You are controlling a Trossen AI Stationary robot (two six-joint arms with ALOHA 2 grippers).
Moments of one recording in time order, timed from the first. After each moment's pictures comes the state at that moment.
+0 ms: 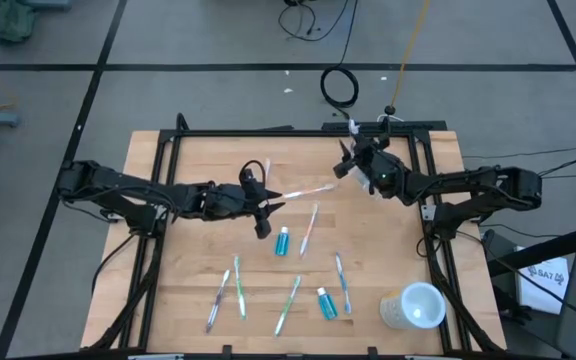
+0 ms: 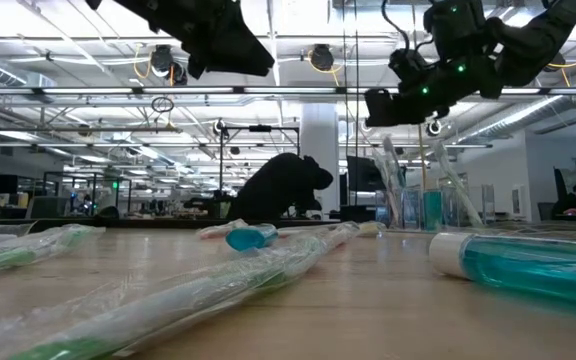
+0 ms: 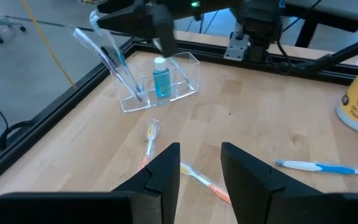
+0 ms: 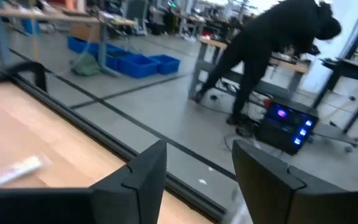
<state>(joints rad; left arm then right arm) -0.08 1.36 0.89 0.06 -0.37 -0.16 -0.32 1.29 0.51 0.68 0.67 -0.10</state>
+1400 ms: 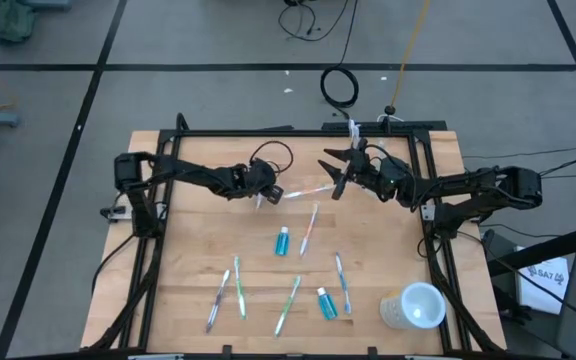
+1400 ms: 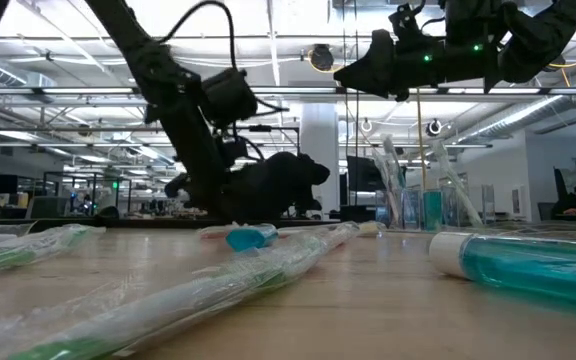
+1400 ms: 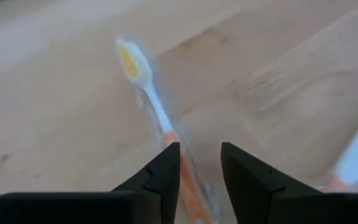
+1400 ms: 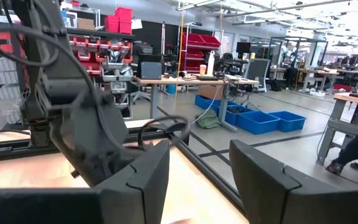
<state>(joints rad) 0.28 1.81 0.89 -0.05 -0.38 -0.58 -0.25 1.29 0.51 0.89 0.21 -0.09</state>
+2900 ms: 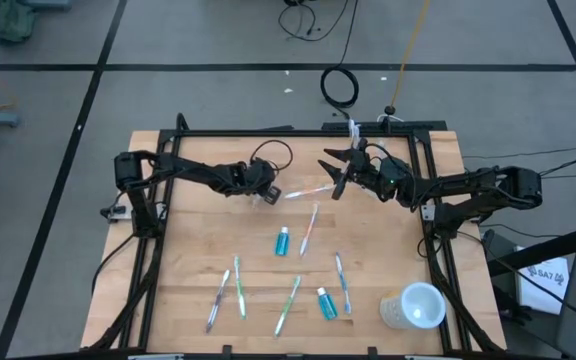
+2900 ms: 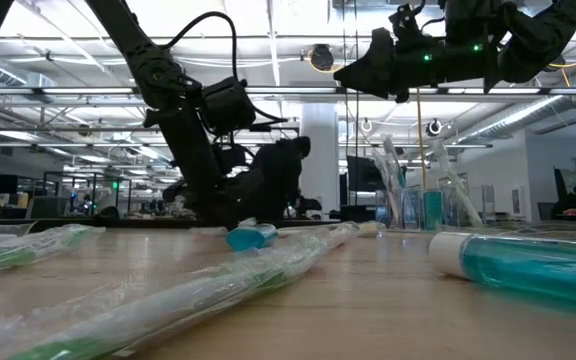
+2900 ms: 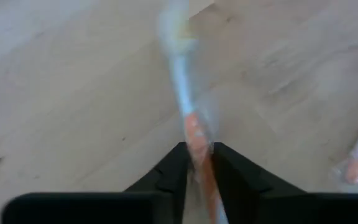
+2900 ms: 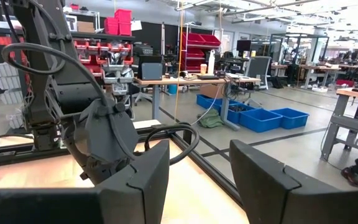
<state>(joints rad) 0.31 1.82 0.89 -0.12 -0.26 -0.53 -0.25 1.29 0.51 0.89 0.21 -0.06</state>
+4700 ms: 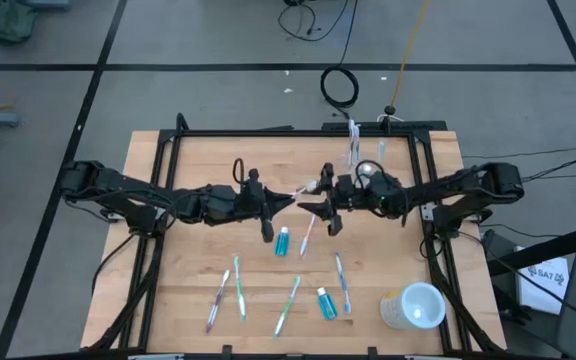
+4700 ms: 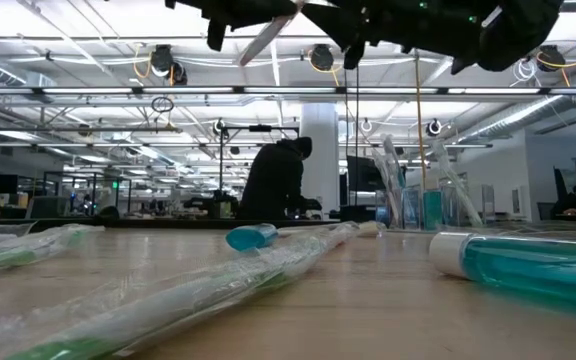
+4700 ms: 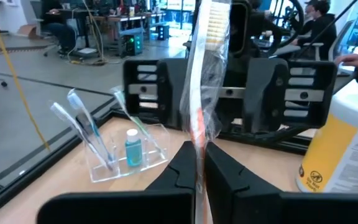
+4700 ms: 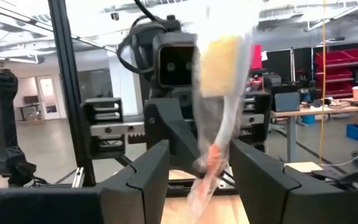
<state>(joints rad) -0.13 1.39 0.89 0.39 -0.37 -0.10 -0.05 1.48 0.67 1.08 -0.13 0.14</state>
